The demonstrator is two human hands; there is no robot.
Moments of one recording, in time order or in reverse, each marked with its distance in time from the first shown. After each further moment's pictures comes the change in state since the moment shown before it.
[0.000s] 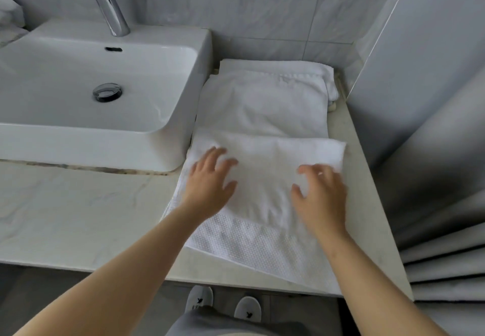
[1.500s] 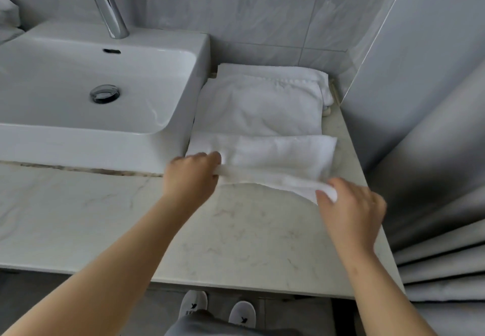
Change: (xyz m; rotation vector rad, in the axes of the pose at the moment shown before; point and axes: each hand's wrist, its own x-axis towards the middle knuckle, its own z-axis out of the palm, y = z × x) left_hand 0.002 0.009 -0.048 0.352 0.084 -0.049; right_hand -0.018 0.018 -0.036 -0.210 0.266 -0.009
